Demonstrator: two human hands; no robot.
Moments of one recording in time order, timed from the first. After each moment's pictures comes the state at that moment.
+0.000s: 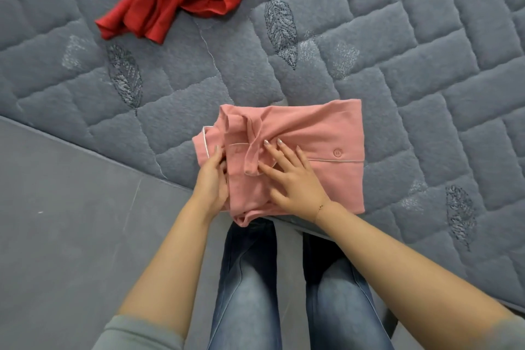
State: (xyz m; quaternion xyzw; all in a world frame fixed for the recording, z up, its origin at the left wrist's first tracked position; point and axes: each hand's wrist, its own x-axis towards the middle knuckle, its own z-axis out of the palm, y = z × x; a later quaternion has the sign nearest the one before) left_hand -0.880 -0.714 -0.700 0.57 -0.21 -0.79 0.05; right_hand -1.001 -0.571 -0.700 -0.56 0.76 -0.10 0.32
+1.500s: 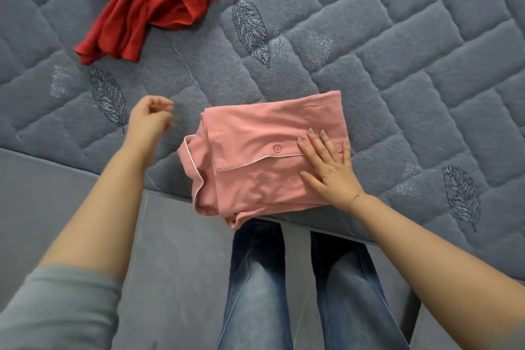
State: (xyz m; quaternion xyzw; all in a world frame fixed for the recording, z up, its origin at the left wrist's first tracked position) left_hand -0.914 -0.832 -0.674 0.58 -0.61 -0.54 0.03; right_hand -1.057 -0.489 -0.735 -0.43 0.84 -0.08 0.31
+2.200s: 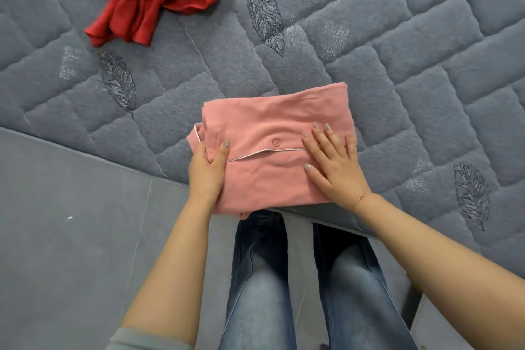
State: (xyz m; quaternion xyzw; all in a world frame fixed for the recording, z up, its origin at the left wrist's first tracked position) left_hand -0.874 -0.711 -0.687 0.60 -0.62 -0.51 0.00; right_hand -1.042 -0.499 -0.720 -0.46 0.85 -0.09 0.26
